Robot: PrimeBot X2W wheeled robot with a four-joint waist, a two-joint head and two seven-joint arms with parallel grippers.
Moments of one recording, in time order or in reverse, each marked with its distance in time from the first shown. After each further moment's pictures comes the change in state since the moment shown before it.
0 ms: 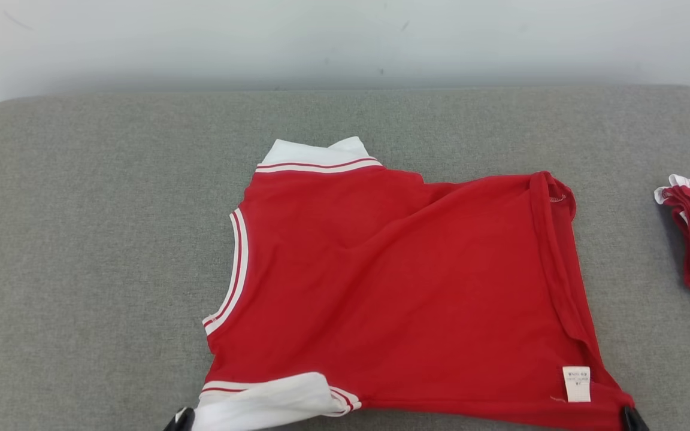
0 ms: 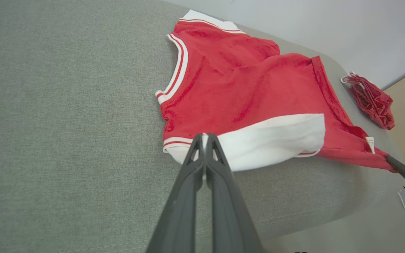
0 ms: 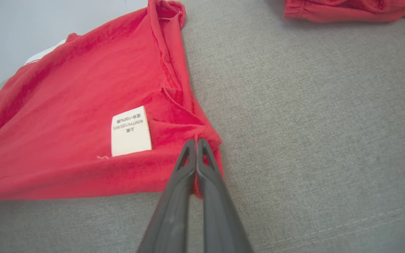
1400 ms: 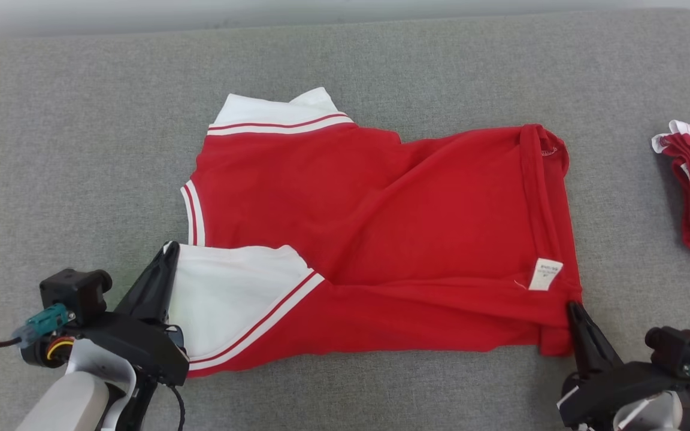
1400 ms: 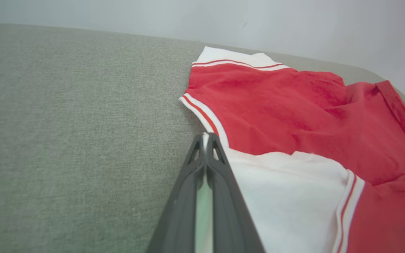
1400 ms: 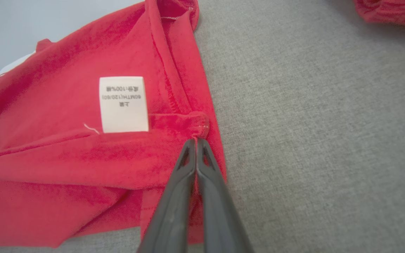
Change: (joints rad) left arm -0.644 -0.199 -0.058 0.740 0.067 -0.265 -0.182; right arm -0.414 0.005 0.094 0.274 -0.033 0.000 -0.026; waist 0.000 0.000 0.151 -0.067
